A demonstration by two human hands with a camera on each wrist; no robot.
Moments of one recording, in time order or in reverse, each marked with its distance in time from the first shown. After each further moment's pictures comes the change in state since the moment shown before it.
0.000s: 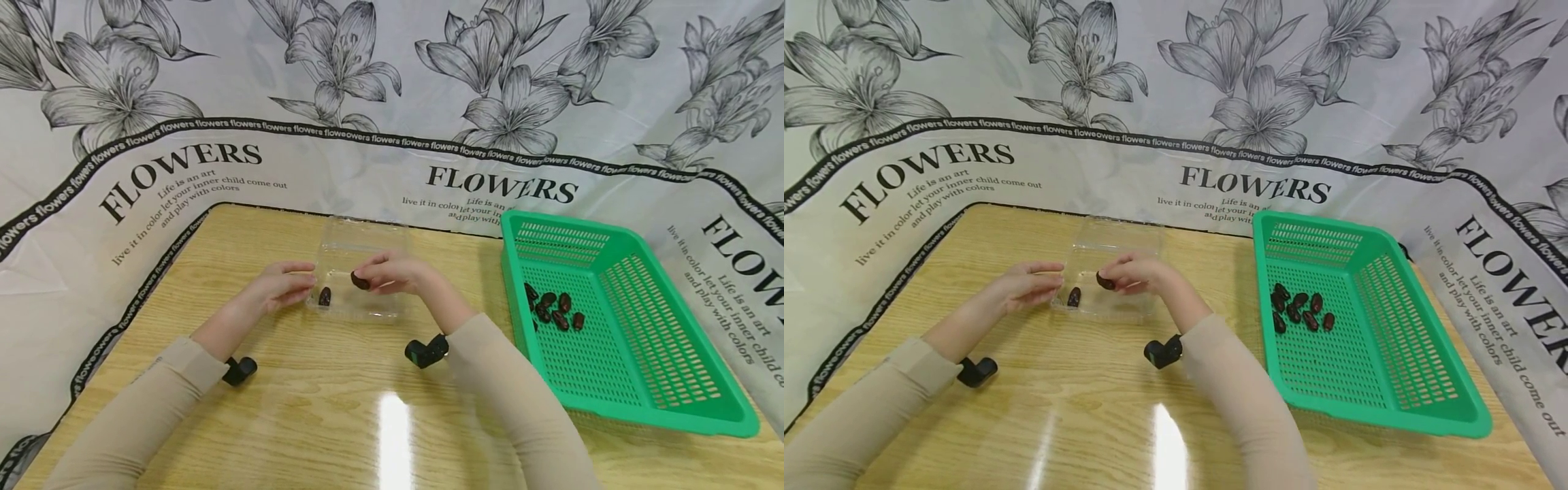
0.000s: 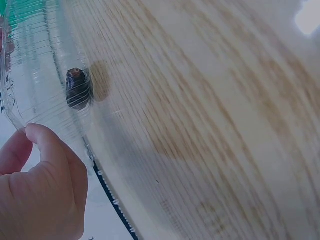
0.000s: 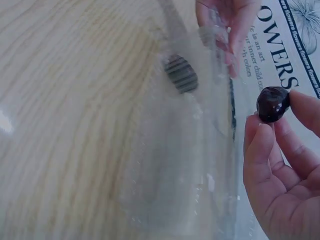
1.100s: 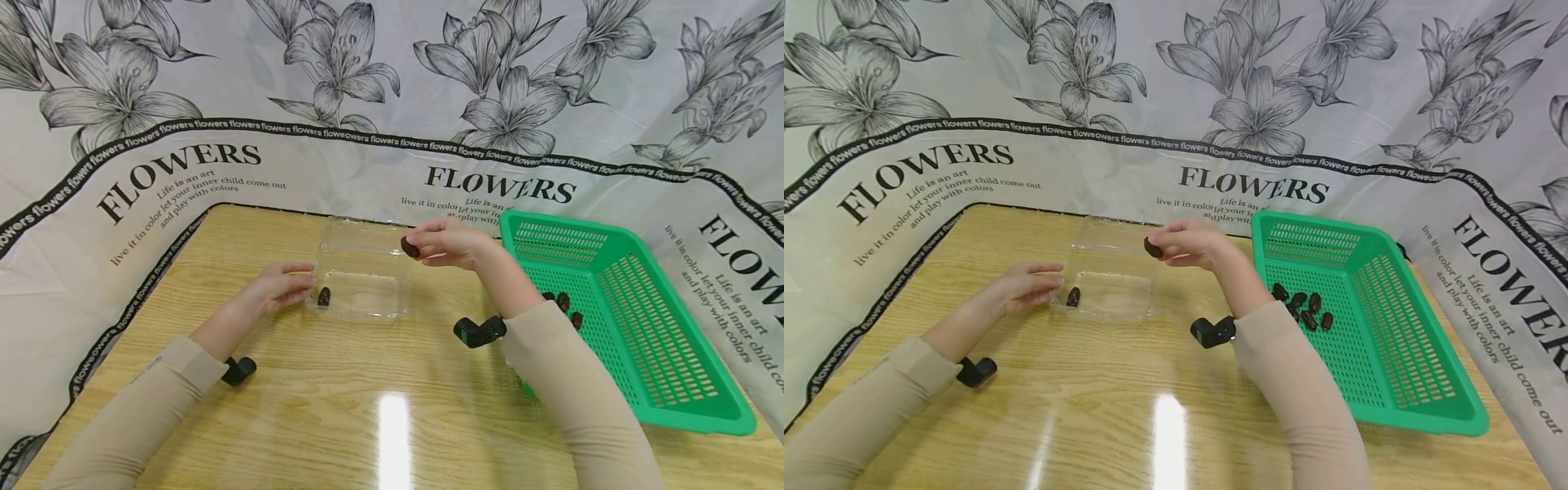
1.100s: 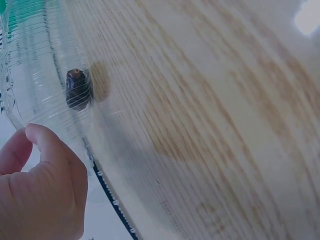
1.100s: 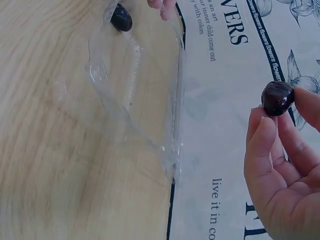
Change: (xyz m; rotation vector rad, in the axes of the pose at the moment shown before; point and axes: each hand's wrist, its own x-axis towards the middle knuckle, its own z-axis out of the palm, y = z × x) left_hand 0.000 0.000 0.001 0.014 0.000 0.001; right_hand -0.057 -0.023 -0.066 0.051 0.124 -0.062
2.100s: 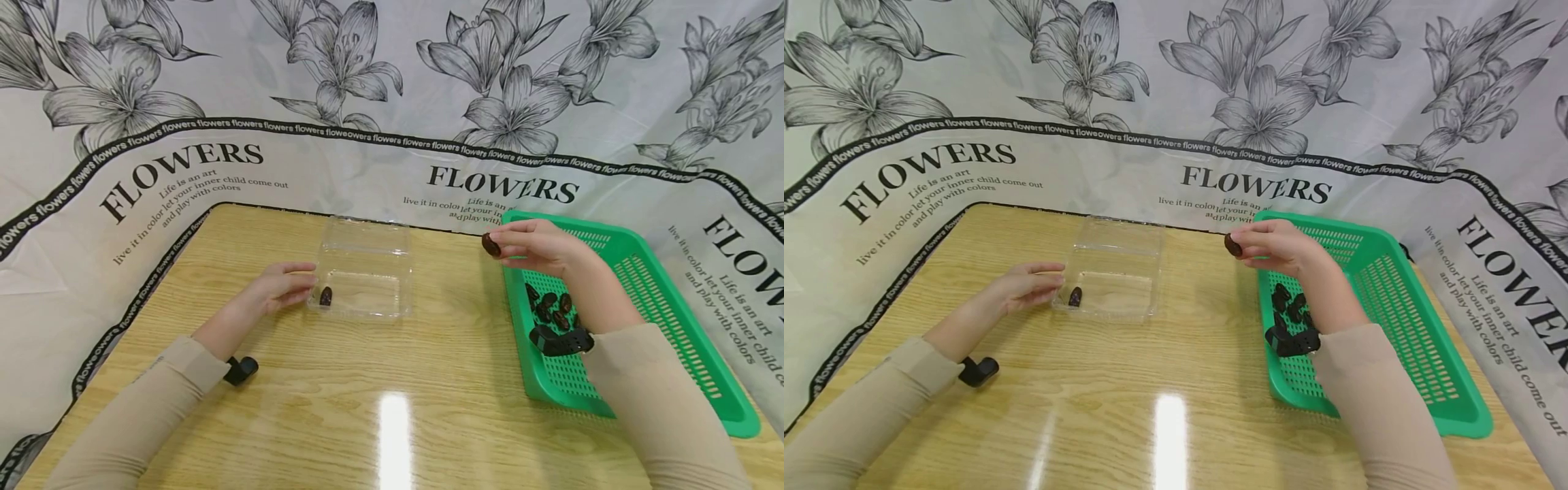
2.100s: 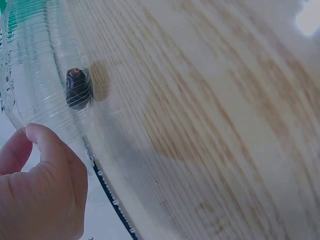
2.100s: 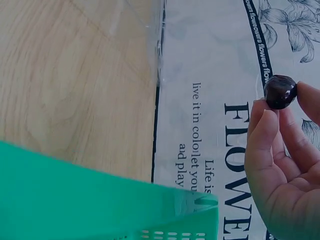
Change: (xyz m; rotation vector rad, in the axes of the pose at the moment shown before) left_hand -0.002 0.000 -0.001 -0.019 -0.007 -0.006; right_hand -0.063 0.020 -0.084 0.136 0.099 0.014
